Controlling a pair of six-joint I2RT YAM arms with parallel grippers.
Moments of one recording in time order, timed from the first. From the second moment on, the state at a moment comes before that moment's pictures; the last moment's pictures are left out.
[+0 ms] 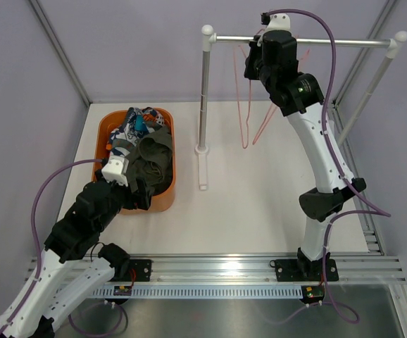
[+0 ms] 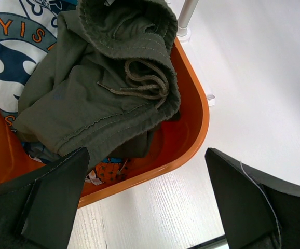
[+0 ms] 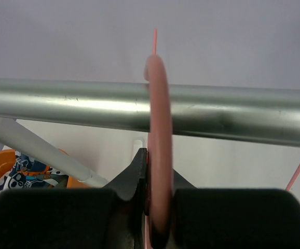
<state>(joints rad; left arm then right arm) -0.57 0.48 0.81 -0.72 -0.21 -0.23 0.50 1.89 2.47 -0.77 0.33 0.25</state>
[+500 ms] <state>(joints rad) -0.58 0.49 0.81 -0.72 -0.21 -0.23 0.48 1.91 2.40 -0.74 0.33 0.25</state>
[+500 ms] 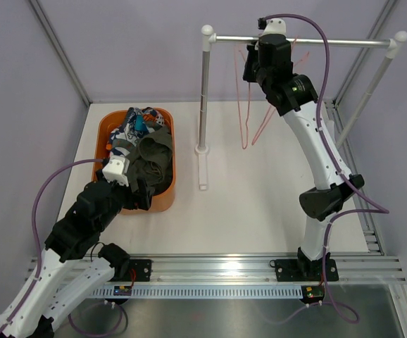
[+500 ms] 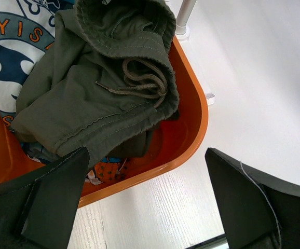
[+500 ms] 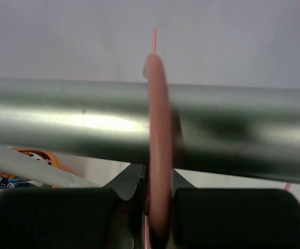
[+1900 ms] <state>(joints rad) -0.58 0.51 0.81 -0.72 -0.21 -0.23 0.48 1.64 2.05 -0.67 0.32 0.28</state>
